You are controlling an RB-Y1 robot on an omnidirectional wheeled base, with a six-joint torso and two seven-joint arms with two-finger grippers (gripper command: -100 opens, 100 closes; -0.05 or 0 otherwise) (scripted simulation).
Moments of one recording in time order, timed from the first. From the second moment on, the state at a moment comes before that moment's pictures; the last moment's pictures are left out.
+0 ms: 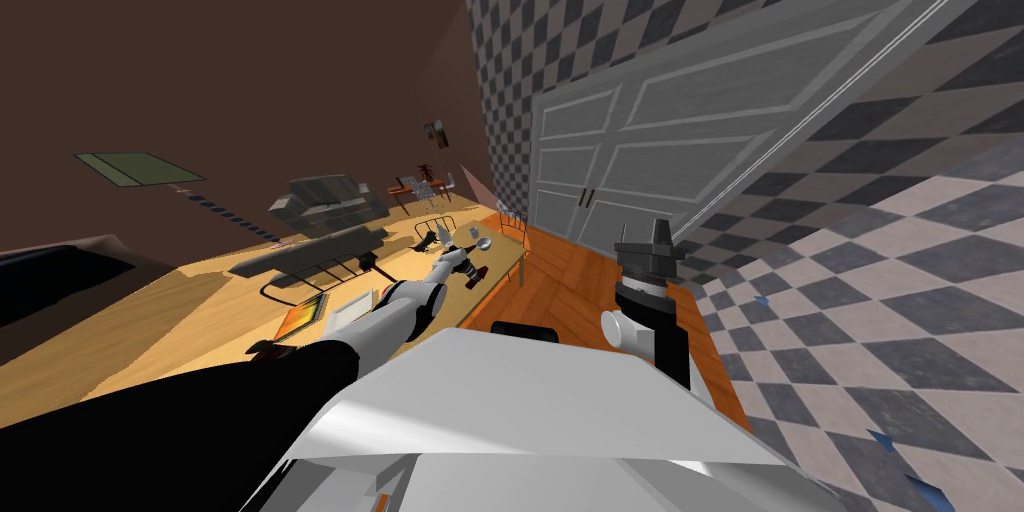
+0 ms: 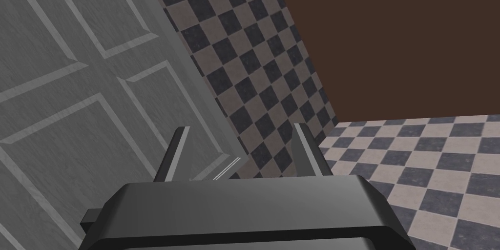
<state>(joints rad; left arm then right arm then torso) -0.59 0.41 0.12 -0.54 0.58 1.06 0.47 0.45 0.02 -0.03 -2.27 -0.09 -0.50 -0.13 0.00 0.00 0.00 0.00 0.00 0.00</state>
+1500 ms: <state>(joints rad) -0.66 0.43 0.30 -0.26 0.52 0.92 0.26 0.45 0.02 -0.03 -2.27 -0.09 -0.50 -0.13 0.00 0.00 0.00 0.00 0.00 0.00</state>
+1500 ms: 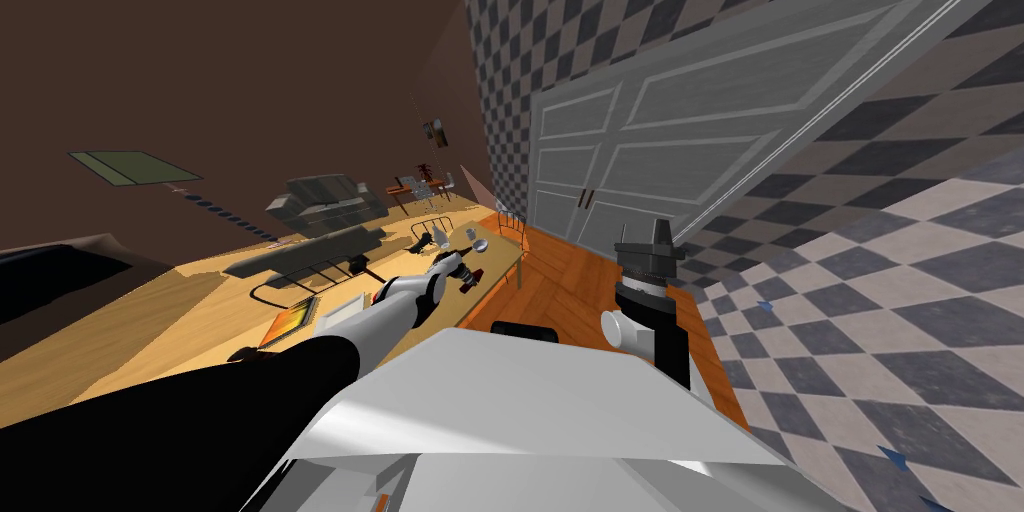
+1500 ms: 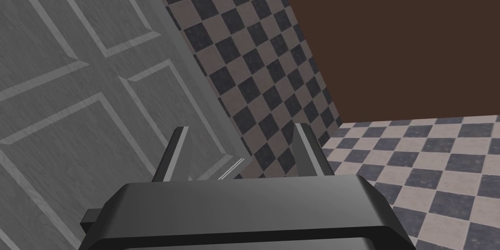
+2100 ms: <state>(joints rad) -0.66 0.43 0.30 -0.26 0.52 0.92 0.25 0.45 0.02 -0.03 -2.27 -0.09 -0.50 -0.13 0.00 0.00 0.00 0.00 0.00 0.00</state>
